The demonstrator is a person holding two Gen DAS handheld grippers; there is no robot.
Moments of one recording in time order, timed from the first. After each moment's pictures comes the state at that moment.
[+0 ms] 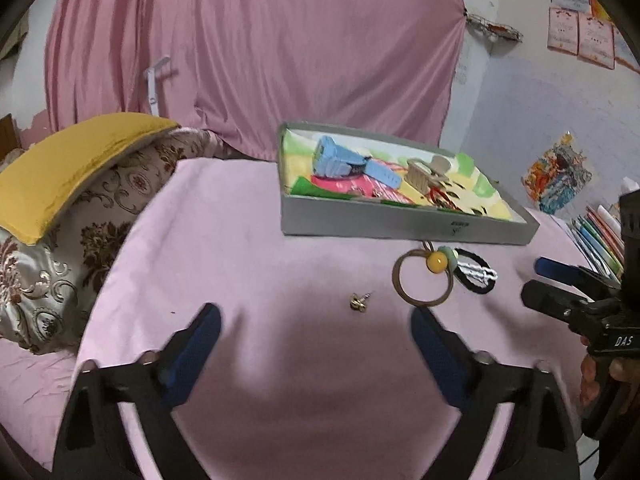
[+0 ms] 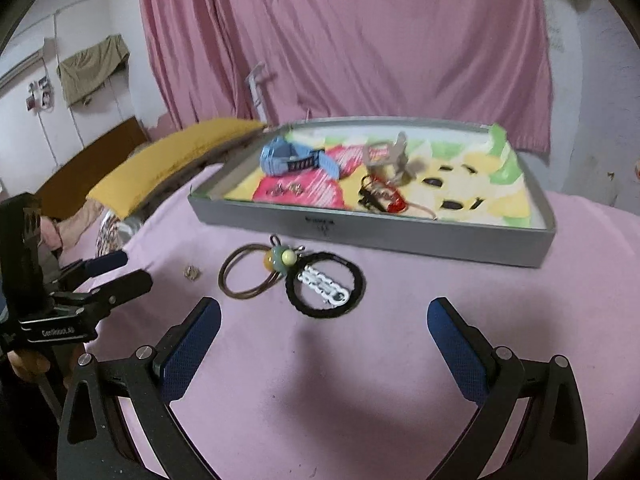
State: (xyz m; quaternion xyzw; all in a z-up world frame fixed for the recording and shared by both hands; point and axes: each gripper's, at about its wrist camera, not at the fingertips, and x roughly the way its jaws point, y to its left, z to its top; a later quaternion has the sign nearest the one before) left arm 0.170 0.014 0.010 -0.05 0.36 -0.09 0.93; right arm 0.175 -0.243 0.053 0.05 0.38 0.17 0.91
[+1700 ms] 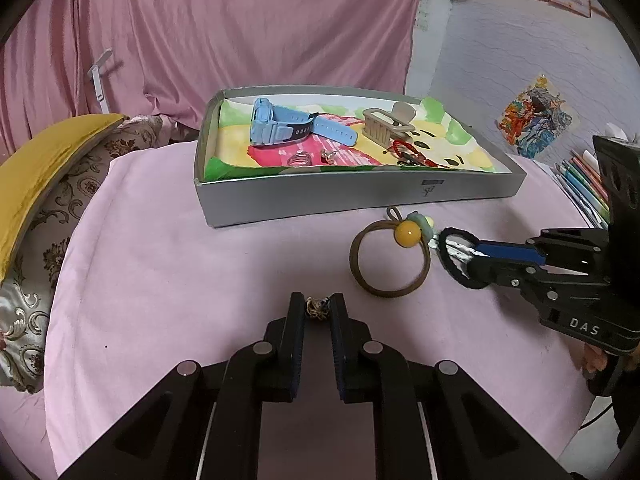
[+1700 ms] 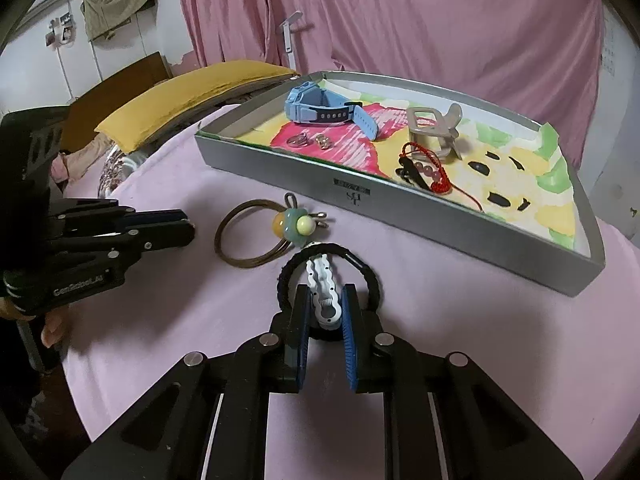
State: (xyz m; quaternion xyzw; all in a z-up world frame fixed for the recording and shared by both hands) left arm 0.197 -0.022 0.001 0.01 0.42 -0.15 0.90; right arm 0.197 -0.221 0.039 -0.03 0.44 0.21 0.87
